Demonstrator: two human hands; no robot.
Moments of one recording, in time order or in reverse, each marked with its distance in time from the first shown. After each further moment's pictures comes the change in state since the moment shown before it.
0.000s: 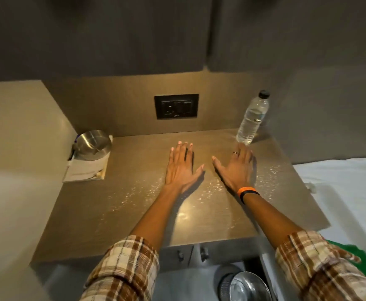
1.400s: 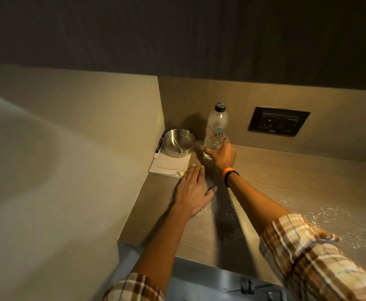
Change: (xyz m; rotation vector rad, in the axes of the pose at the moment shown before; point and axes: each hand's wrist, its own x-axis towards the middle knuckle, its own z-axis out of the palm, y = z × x) left_hand -0.088 -0.183 -0.041 0.102 0.039 -0.242; right_hand 0.004 -0.303 0.075 0.727 -0.298 -0.057
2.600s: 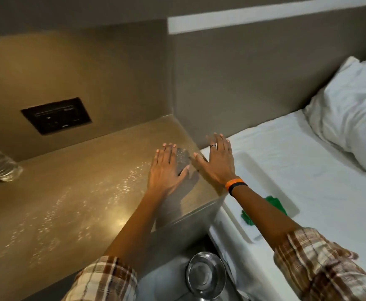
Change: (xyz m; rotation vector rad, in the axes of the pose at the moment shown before) left_hand -0.003 0.413 0.073 -0.081 -0.093 0.524; right_hand -0.139 0.274 -0.444 -0.682 0.289 0.140
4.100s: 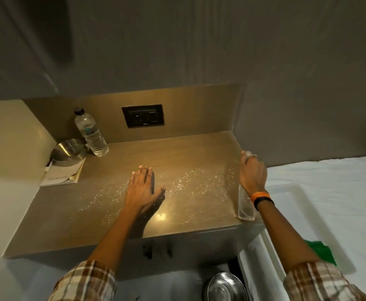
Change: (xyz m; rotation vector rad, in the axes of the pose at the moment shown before) left_hand -0.132 -0.151 -0.063 0.111 -0.064 -0.420; right_hand 0.008 -0.081 -0.035 0.305 0.014 0.135
